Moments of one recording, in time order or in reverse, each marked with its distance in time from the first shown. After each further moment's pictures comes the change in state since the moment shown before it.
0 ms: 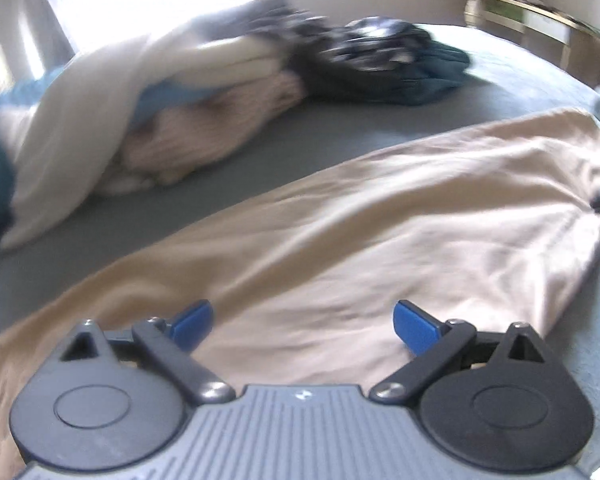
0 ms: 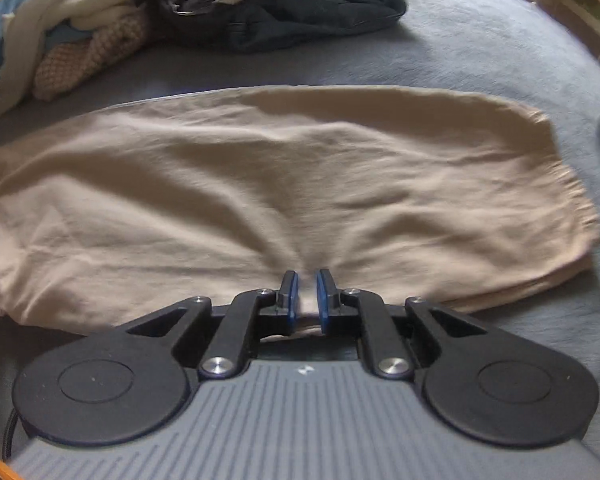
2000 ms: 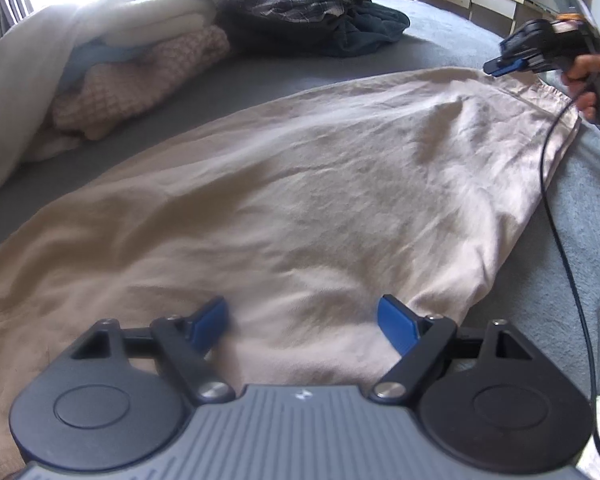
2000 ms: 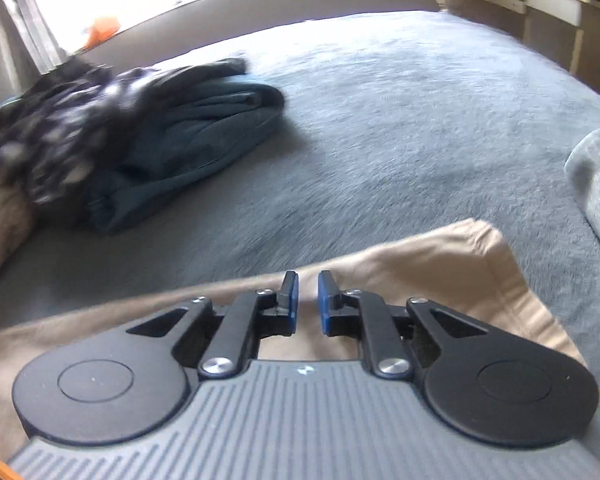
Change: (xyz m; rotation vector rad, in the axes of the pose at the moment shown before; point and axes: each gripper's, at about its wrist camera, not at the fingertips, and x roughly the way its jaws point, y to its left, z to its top) left arm 0.017 -0.004 -0.036 0.026 0.084 -0.188; right arm 0.032 -0.093 0.063 0.284 -0.191 -0.036
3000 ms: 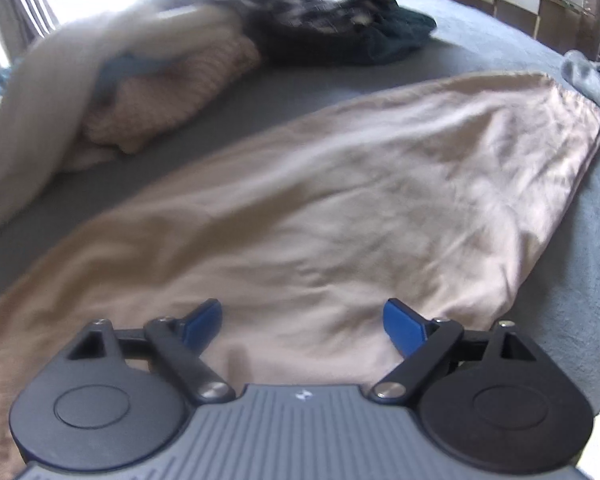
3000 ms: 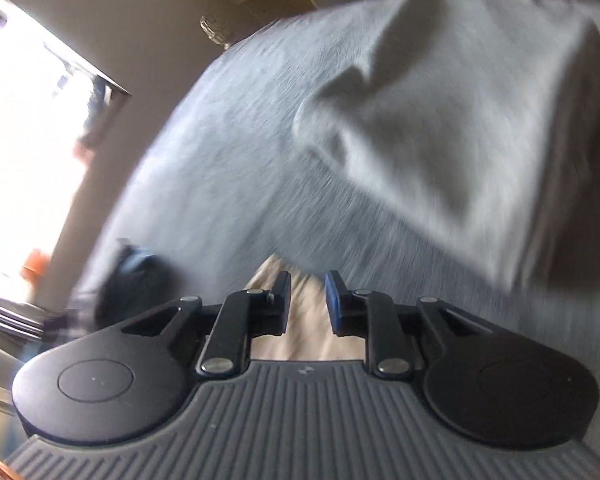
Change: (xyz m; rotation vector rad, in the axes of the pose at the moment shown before) left arm -0.022 0.004 0.011 -0.012 -0.002 0.116; right arm -0.120 -0.147 -0.026 0.860 -0.149 -0.036
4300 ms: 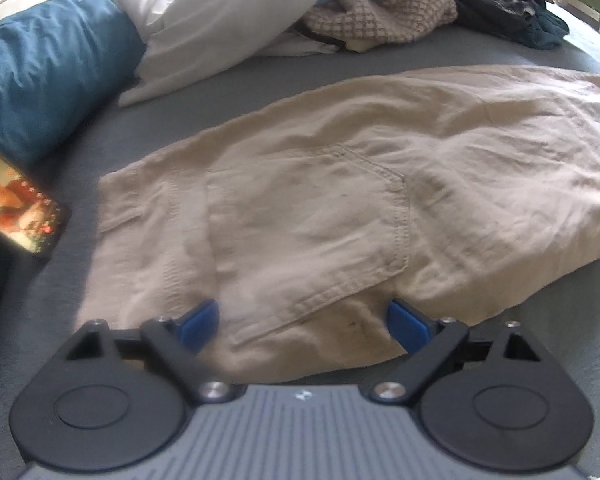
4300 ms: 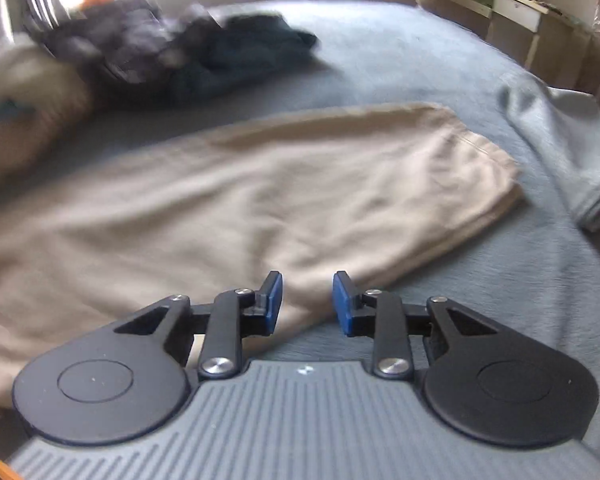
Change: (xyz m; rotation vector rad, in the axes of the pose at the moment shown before) left arm -0.058 0.155 -0.103 -0.201 0.099 0.197; right arm -0.011 0.106 -0.245 -0.884 0.088 -0.116
